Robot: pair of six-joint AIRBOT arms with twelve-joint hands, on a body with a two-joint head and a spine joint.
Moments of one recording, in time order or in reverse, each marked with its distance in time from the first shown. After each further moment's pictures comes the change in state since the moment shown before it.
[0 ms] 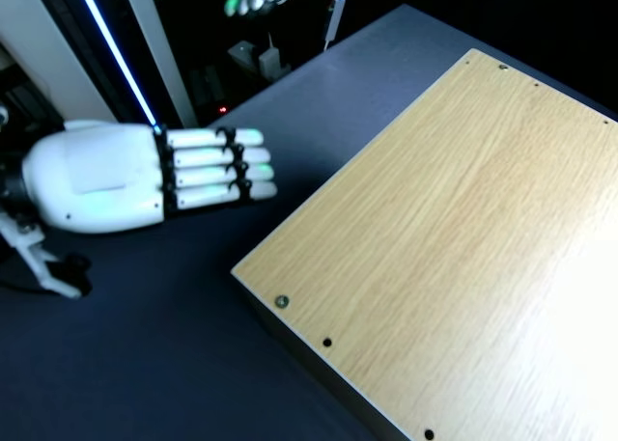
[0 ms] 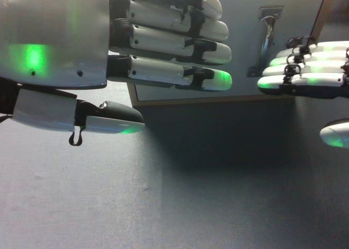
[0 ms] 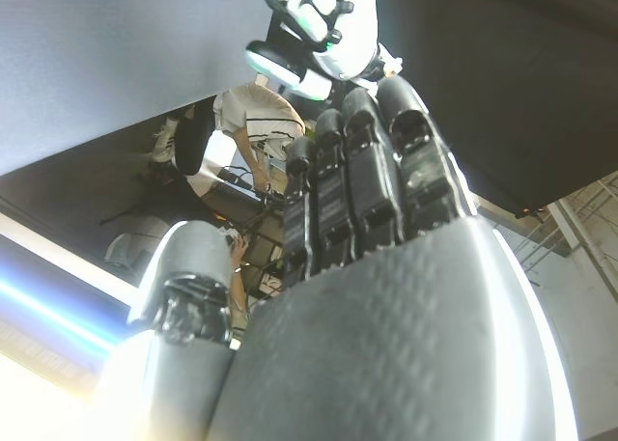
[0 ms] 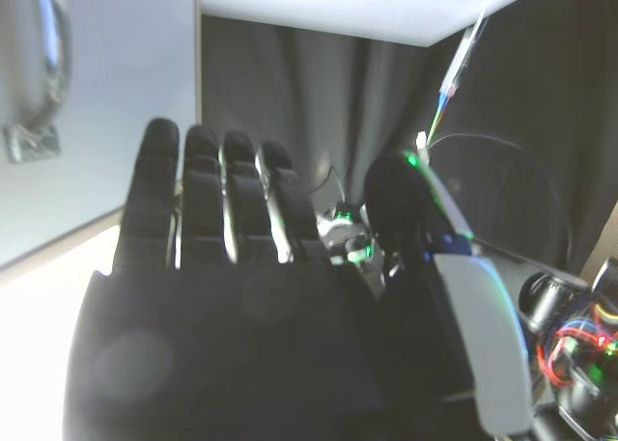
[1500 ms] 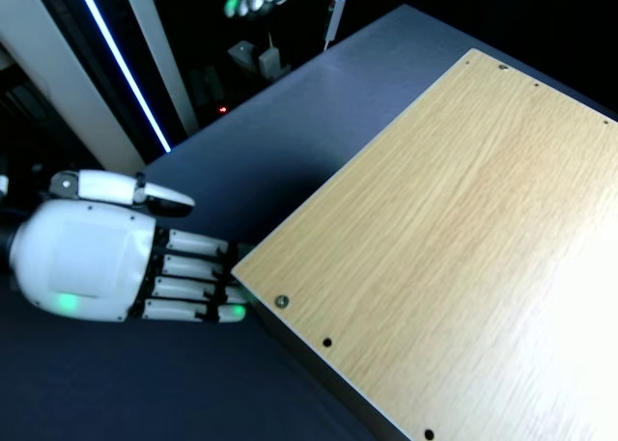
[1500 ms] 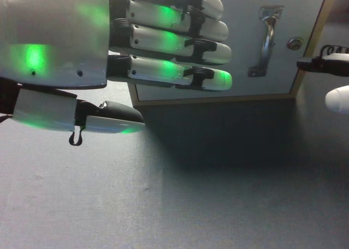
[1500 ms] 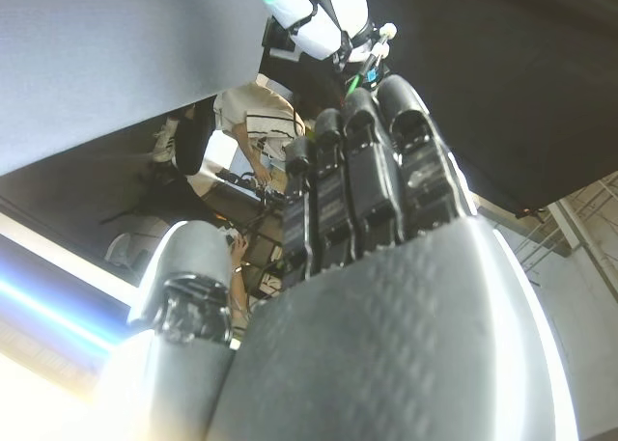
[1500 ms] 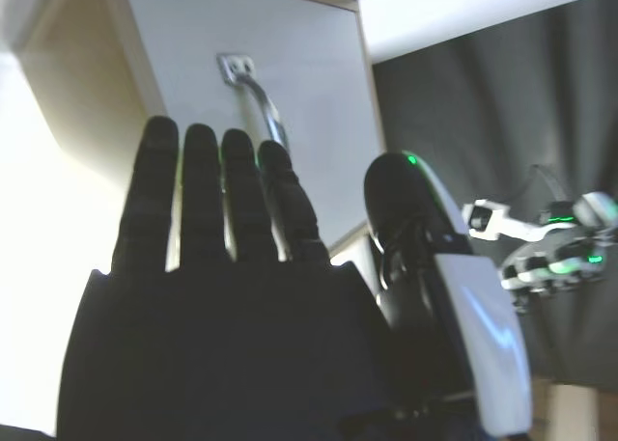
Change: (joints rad) left arm 0.000 0.000 0.000 0.001 0.000 0.000; right arm -0.058 0.028 -0.082 0.492 -0.399 0.135
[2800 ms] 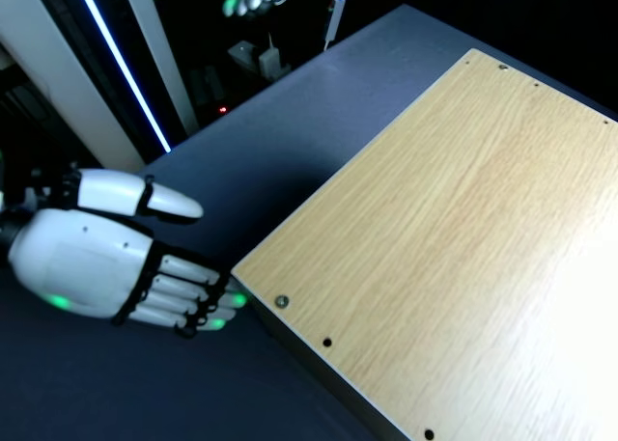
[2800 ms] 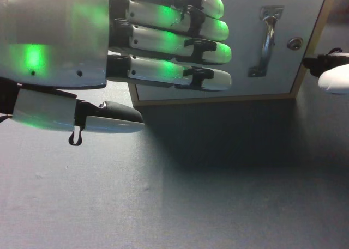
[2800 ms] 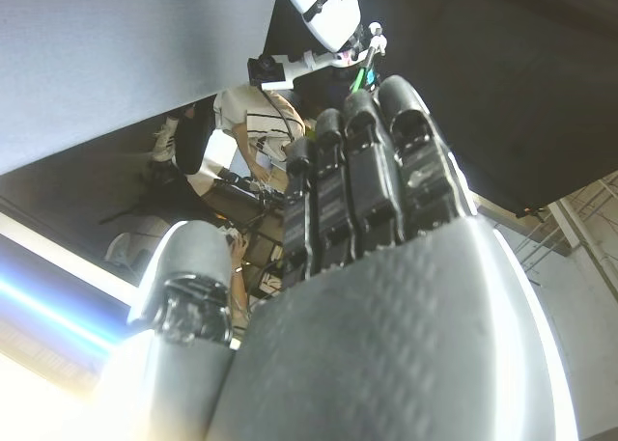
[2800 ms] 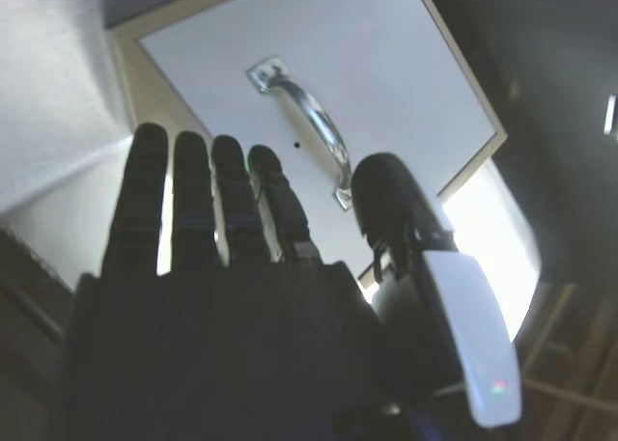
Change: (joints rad) left arm 0.000 0.000 0.000 0.000 0.001 0.000; right arm 0.017 0.007 -0.087 0.450 -0.129 0.045
